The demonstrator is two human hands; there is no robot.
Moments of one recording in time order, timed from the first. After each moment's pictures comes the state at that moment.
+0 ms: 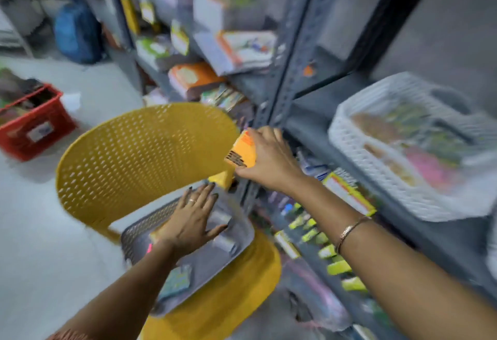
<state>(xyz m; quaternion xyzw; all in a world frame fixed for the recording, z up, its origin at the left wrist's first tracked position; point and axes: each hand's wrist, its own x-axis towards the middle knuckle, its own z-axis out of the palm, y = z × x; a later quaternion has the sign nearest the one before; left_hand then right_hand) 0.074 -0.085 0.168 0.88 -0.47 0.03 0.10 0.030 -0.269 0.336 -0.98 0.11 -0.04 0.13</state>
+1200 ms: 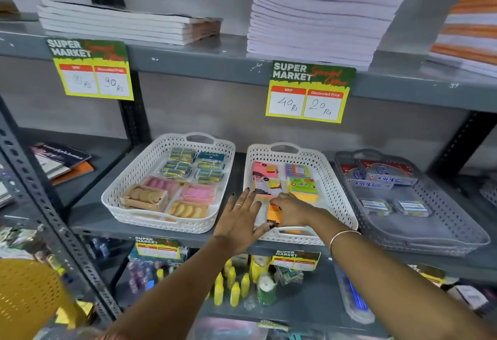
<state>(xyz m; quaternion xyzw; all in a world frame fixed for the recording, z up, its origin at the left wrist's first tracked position) -0.188 -0.401 0.368 0.62 -0.78 0.07 0.06 -0.340 -0.488 0.398 -0.85 0.49 0.10 0.15</state>
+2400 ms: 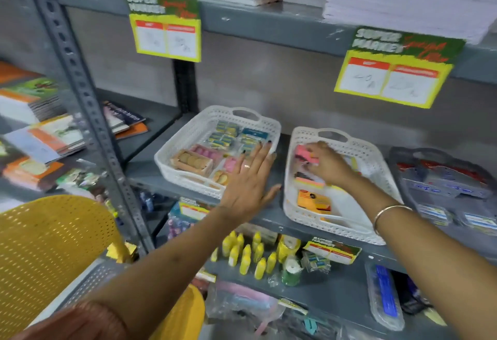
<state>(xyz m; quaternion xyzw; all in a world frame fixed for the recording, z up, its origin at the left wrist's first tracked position) -0.133 -0.370 0.391 0.62 -0.70 0.17 0.29 -0.301 -0.504 0.443 -0.88 0.44 -0.12 0.12</state>
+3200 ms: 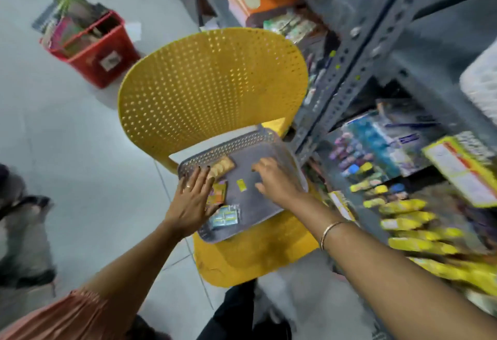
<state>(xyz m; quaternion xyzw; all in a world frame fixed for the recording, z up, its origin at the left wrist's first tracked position) 0.052 0.036 0.088 0.94 -0.32 -0.09 0.05 0.026 -0.195 0.152 -0.97 -0.02 0.17 0.20</state>
